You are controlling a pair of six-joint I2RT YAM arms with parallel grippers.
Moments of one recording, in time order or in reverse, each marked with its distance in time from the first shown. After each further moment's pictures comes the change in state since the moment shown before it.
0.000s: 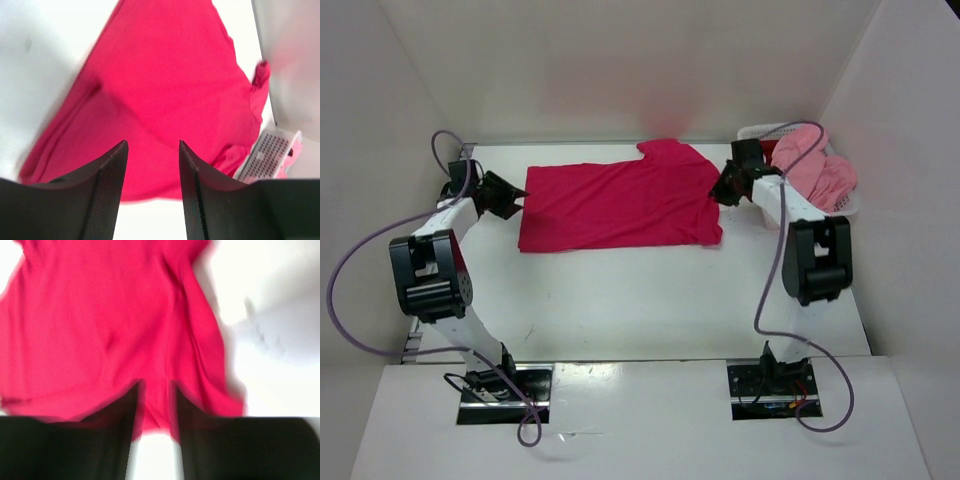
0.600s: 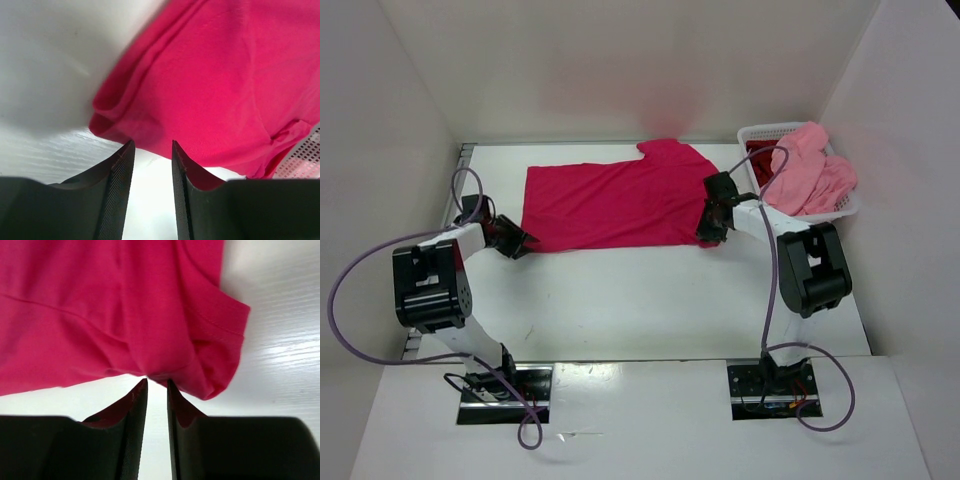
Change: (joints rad) left arm -0.004 -0.127 -0.324 -0.037 0.006 0.054; right arm 0.164 -0.151 -0.330 -0.020 0.084 -0.051
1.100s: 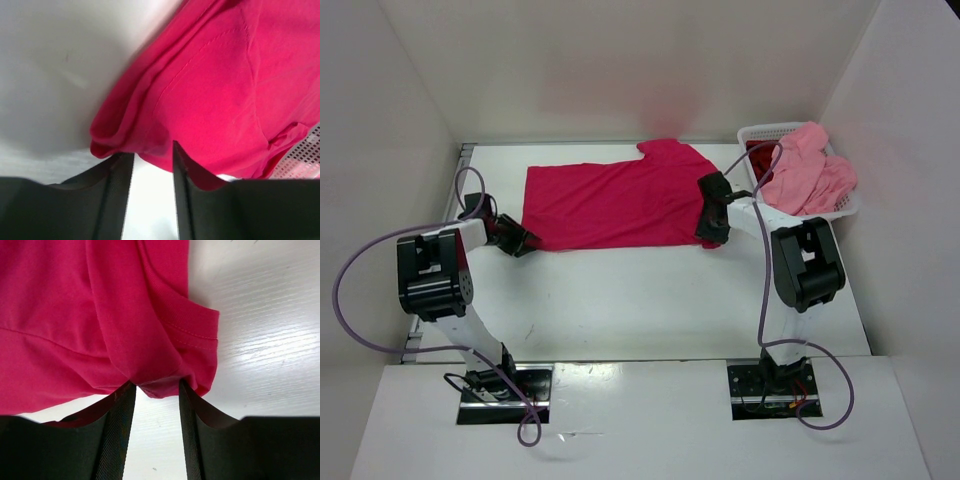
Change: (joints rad) left arm 0.000 0.089 0.034 0.016 0.019 -0.010; right arm 0.022 0.060 0.044 -0.053 0.142 -0.027
